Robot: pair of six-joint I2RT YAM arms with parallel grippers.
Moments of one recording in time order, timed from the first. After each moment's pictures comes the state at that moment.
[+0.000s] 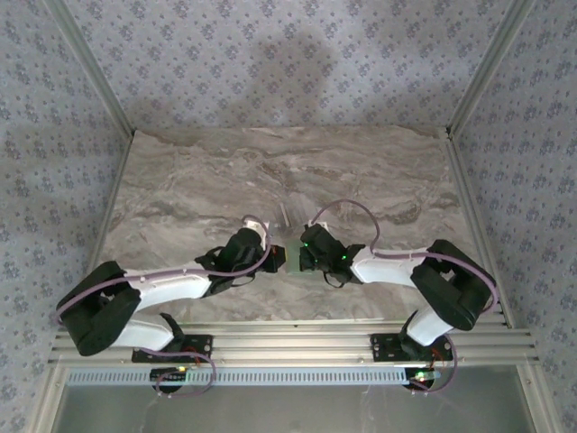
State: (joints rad) left arm -0.89 1.34 0.50 0.25 0.06 -0.78; right arm 0.88 1.56 0.67 0.00 0.16 0.64
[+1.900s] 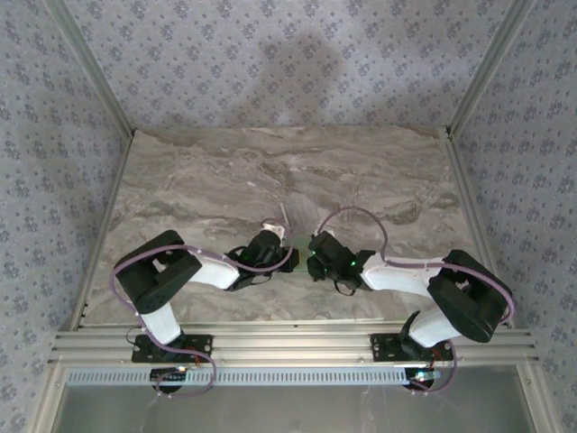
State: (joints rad) left arm -0.90 1.74 0.58 0.52 0.05 -0.81; right arm 0.91 1.44 0.61 -0.12 0.15 0.60
